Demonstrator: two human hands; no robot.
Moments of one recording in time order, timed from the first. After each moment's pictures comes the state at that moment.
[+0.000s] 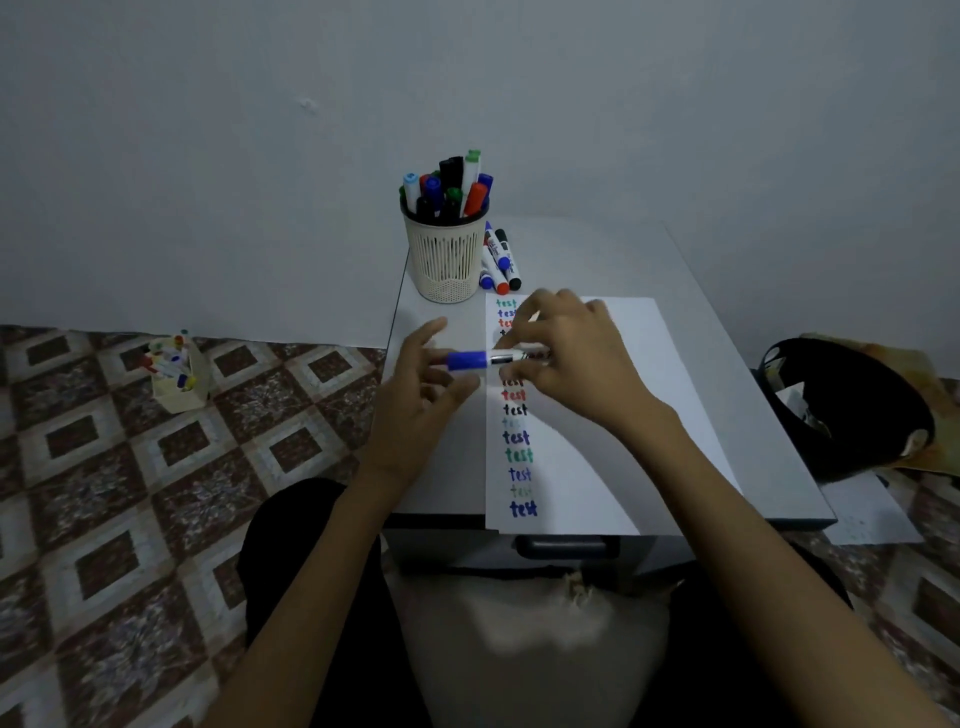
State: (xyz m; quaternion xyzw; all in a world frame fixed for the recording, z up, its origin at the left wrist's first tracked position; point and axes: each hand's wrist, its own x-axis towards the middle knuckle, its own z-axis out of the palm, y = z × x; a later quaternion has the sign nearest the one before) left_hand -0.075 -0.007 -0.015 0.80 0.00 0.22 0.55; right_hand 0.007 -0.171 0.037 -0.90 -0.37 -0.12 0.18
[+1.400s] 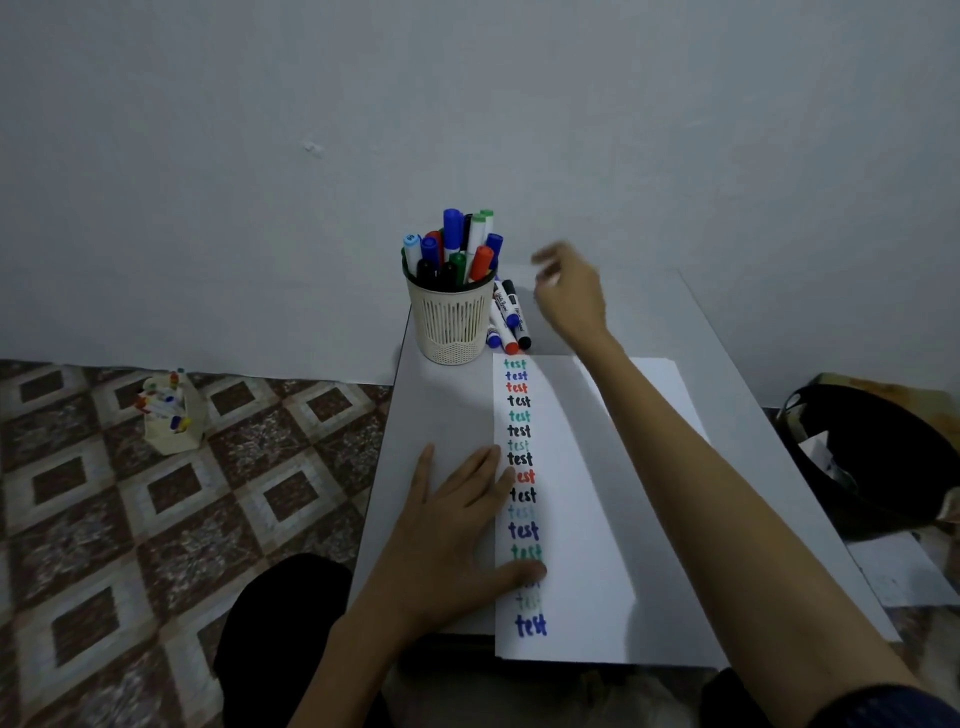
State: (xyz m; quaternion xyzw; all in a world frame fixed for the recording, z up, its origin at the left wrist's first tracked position) left_hand -0.076 -0.010 -0.026 0.97 -0.12 0.02 0.19; right_hand 0.174 -0.110 0.037 -0.88 -0.15 -0.12 0.44
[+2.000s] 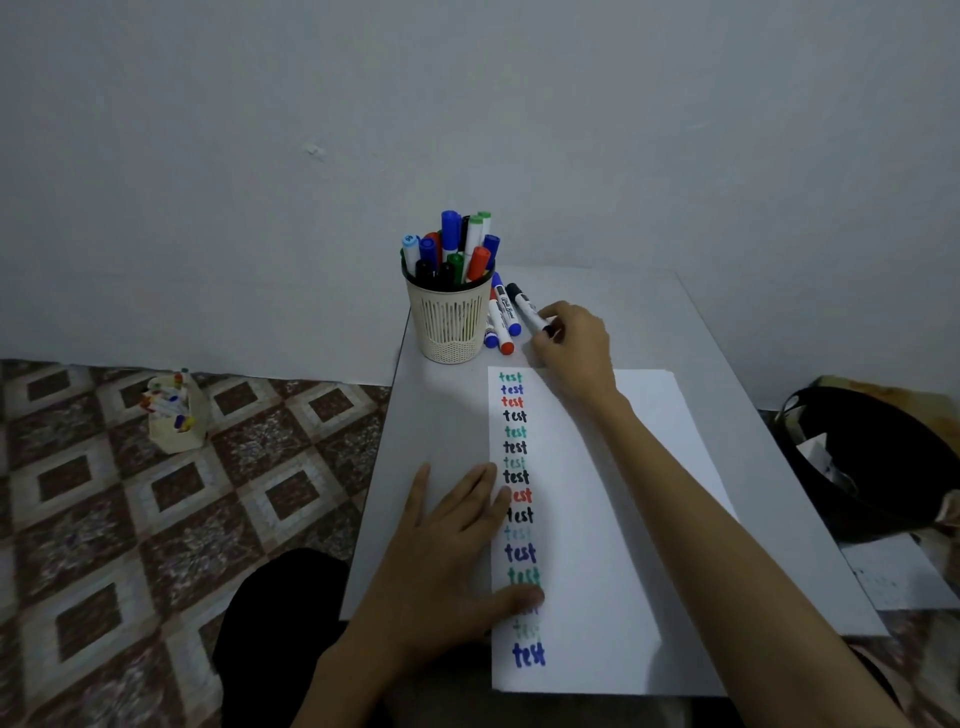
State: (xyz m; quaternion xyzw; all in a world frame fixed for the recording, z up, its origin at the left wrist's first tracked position) left_hand -0.098 -0.018 -0.026 0.98 -0.12 0.02 0.18; right_hand 0.156 -0.134 -0.014 -0.90 -0.15 -0.13 0.38
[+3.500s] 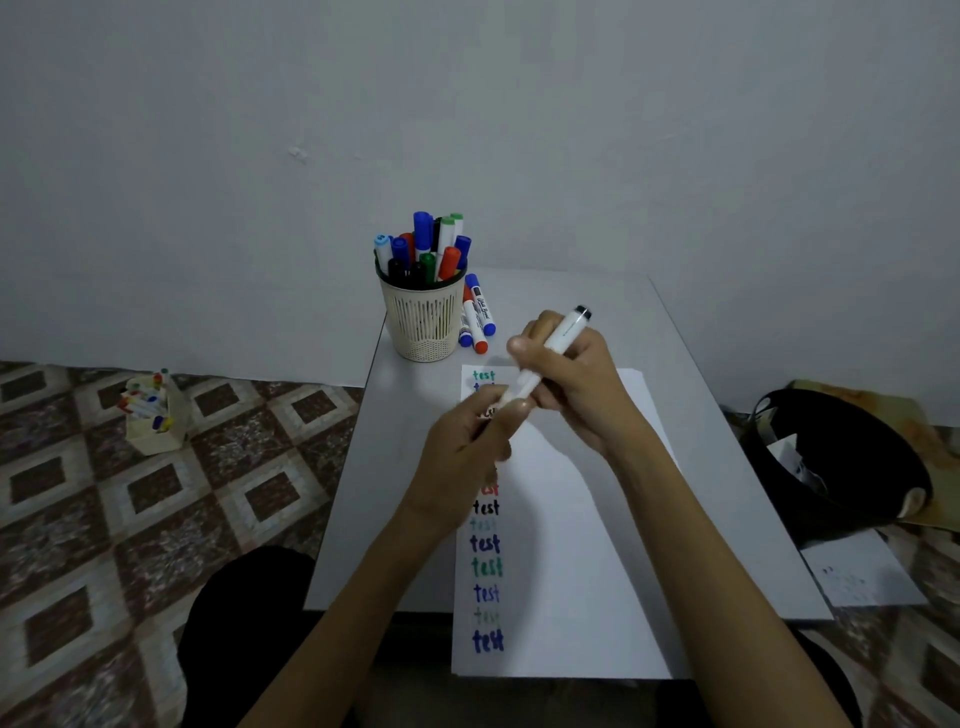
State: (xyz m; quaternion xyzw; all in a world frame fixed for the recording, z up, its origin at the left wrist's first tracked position) left_hand -0.037 -0.057 0.017 0.73 -0.03 0.11 0.67; right_hand 0.062 -0.176 0.046 -0.56 -0.28 0.13 0.77
